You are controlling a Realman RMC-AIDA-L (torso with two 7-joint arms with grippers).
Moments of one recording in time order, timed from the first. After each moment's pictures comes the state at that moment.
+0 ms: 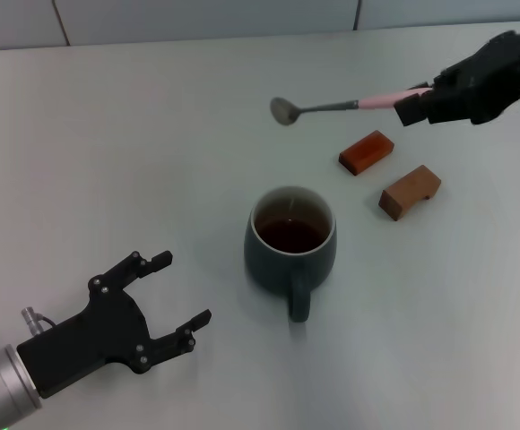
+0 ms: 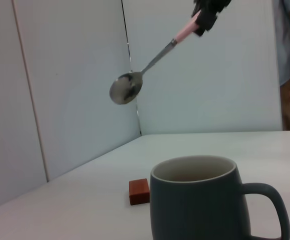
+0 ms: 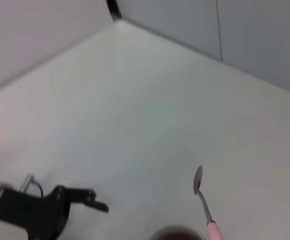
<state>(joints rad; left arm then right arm) -0.36 -2.07 0.33 0.06 2.09 1.51 -0.30 0.60 2.00 -1.00 -1.73 -2.17 -1.91 2.59</state>
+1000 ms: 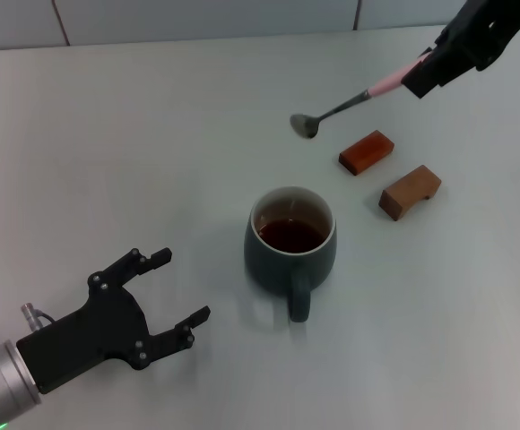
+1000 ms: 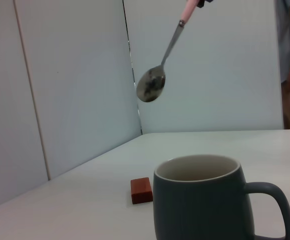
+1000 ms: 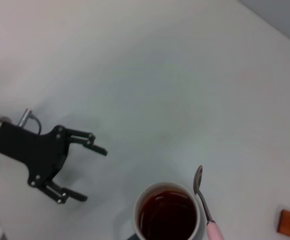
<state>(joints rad) -0.37 -2.07 0.33 0.06 2.09 1.51 -0.31 1.00 1.91 -1.03 -1.56 -2.37 -2.17 2.69</state>
